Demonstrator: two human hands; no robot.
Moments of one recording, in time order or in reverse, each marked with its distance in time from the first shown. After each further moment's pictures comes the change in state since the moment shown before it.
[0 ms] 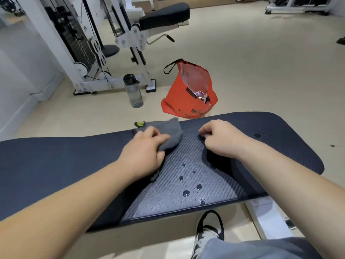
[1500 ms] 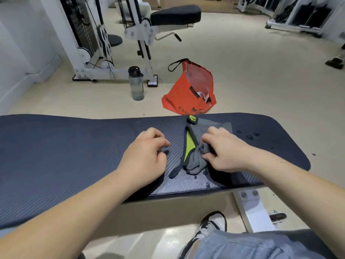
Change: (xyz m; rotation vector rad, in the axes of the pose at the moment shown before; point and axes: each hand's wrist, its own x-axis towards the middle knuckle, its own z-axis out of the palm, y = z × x) left_hand -0.078 0.012 -0.020 -0.342 0.206 -0.073; right_hand -0.048 -0.016 0.018 -0.440 -0.129 -0.288
